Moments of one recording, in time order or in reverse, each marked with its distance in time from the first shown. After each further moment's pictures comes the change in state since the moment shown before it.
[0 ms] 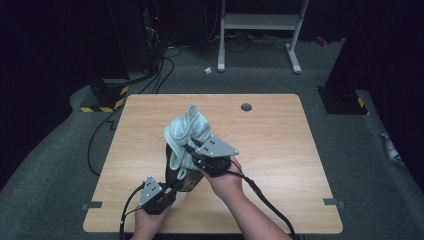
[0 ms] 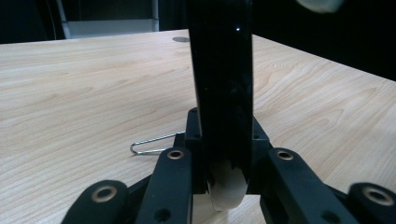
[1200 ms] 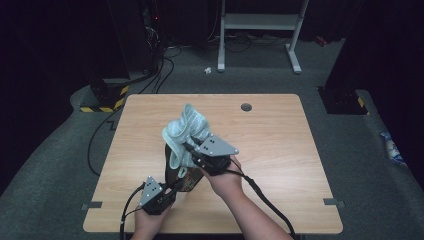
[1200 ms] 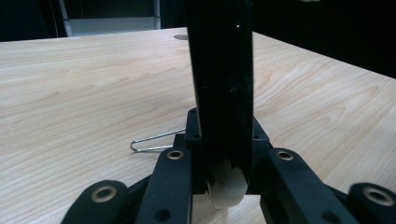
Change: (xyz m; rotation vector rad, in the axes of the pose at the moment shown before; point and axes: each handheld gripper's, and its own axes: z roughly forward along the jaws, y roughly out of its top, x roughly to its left) left arm -0.001 0.000 0.000 0.009 0.008 -0.002; right arm 0.000 0.005 0.000 -0.018 -0.004 -0.014
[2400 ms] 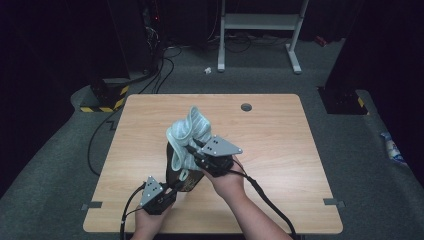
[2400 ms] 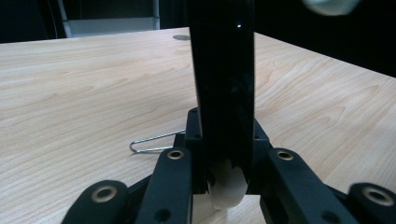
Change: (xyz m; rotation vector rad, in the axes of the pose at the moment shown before) left arm -0.001 0.001 0.001 -0.001 0.001 0.014; right arm -0.008 -0.009 -0.004 0.021 0.027 0.042
